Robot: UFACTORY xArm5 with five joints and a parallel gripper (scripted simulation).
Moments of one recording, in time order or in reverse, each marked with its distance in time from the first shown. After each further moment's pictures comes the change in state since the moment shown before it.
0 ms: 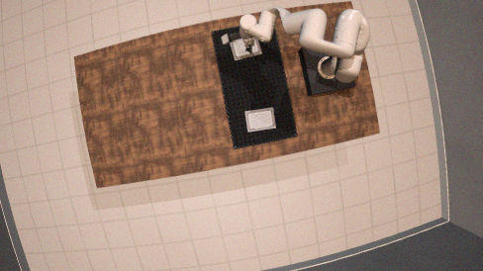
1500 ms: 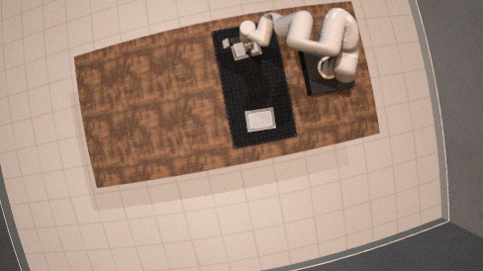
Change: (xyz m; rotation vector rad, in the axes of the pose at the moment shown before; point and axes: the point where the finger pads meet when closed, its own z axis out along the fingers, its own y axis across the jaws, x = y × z) arm -0.001 -0.001 0.069 0.001 -0.002 0.000
